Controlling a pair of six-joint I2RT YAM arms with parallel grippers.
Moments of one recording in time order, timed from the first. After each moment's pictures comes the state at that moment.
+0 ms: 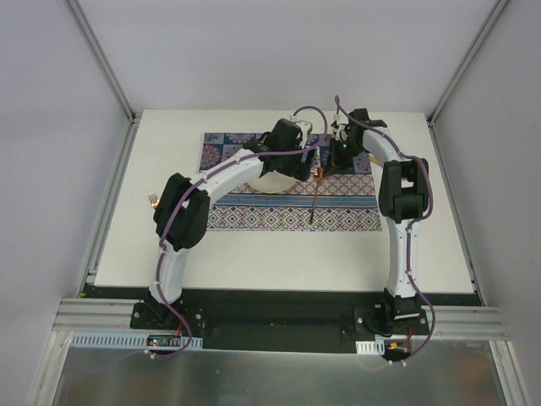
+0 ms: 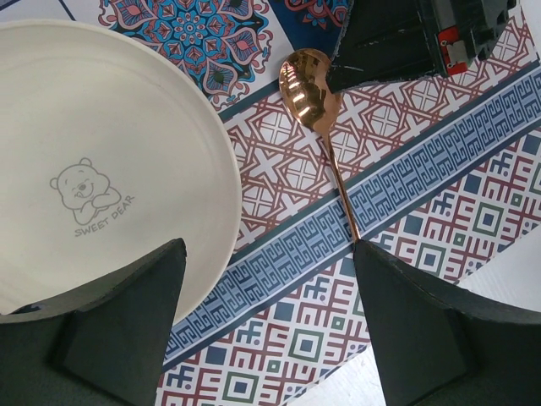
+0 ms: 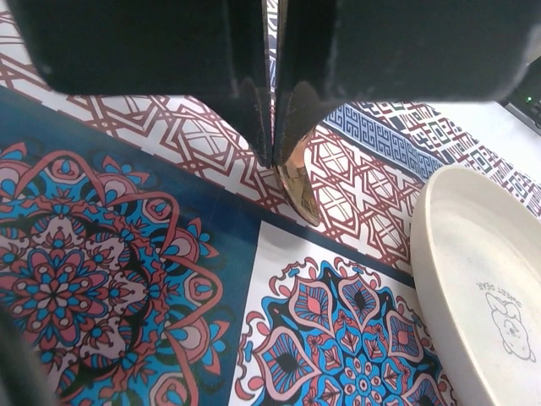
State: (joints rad) left arm -0.69 2.09 1.77 -0.46 0.07 -0.24; right arm 0.16 2.37 2.00 -0.89 -0.49 0.11
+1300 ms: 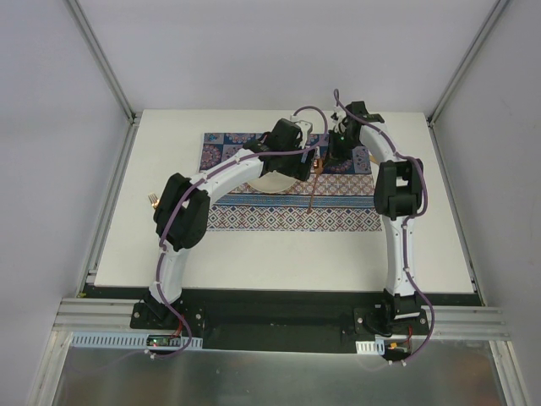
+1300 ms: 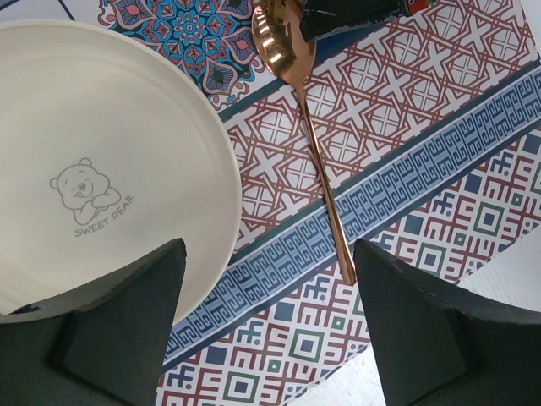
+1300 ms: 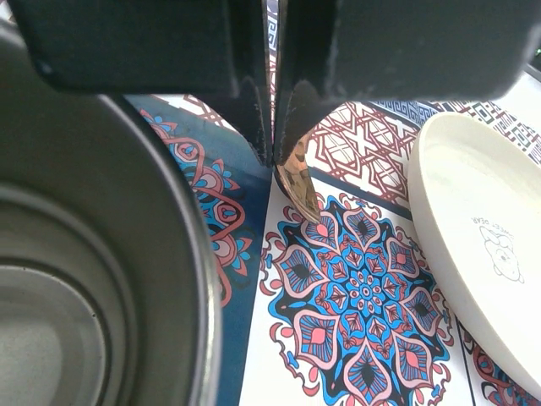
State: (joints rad) left arm -0.69 2.09 1.77 -0.46 0.07 -0.24; right arm 0.17 2.46 2.18 -0.92 -0.42 0.15
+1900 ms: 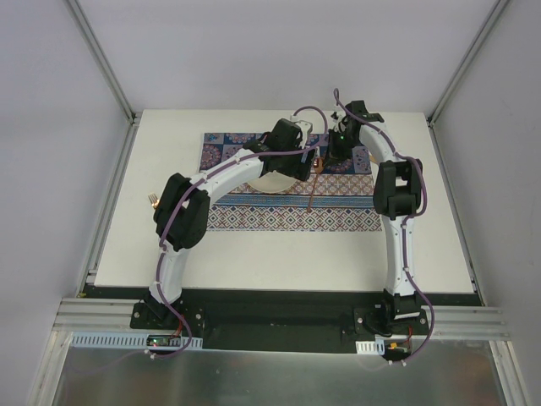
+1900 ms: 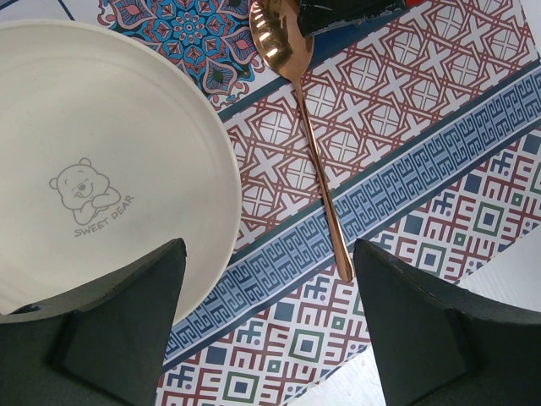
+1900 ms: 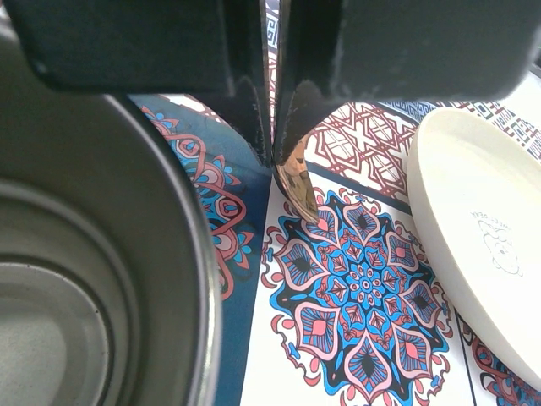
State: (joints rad) left arm -0.69 2.09 1.77 -0.46 0.07 -0.24; right arm 0.17 2.48 2.22 -0.93 -0.41 0.16
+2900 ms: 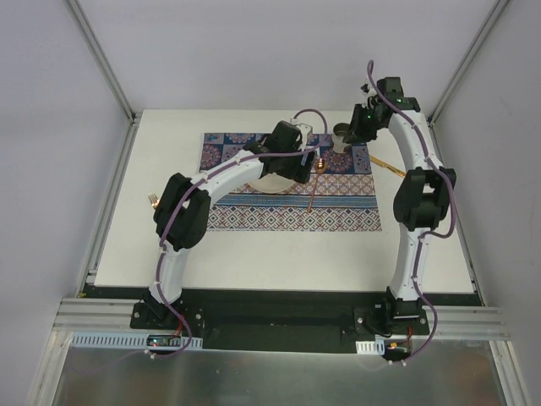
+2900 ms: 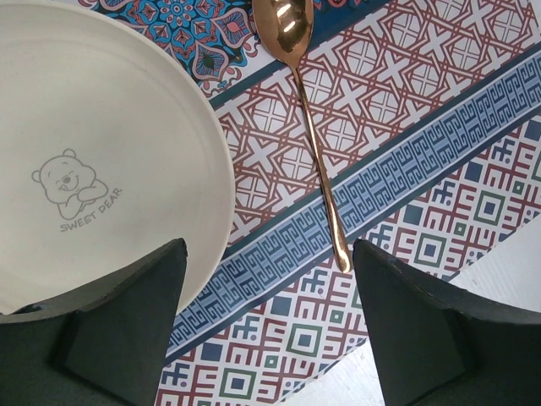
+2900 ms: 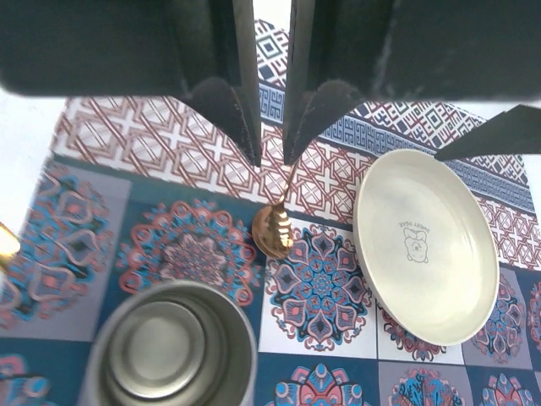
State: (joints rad) left arm -0.69 2.09 1.75 -0.46 0.10 -0.24; right arm 0.09 2.23 2.17 -0.94 -0.38 0.18
